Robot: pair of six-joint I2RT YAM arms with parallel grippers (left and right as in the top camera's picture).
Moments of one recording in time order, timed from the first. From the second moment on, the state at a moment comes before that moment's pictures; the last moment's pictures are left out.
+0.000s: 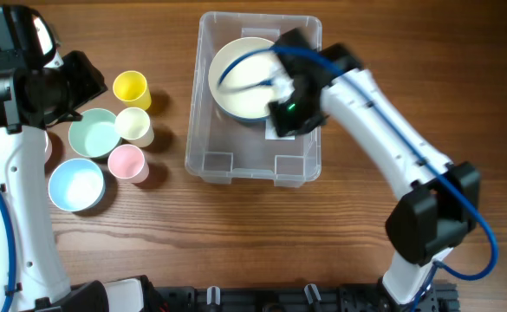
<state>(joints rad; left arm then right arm) 0.17 1.50 1.77 -1.26 0.10 -0.38 0.44 1.92 1.75 -1.27 -0.22 0.22</state>
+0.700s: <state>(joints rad) 0.17 1.50 1.77 -1.27 0.10 -0.37 0.32 1.91 1.68 -1.31 -0.23 0.20</state>
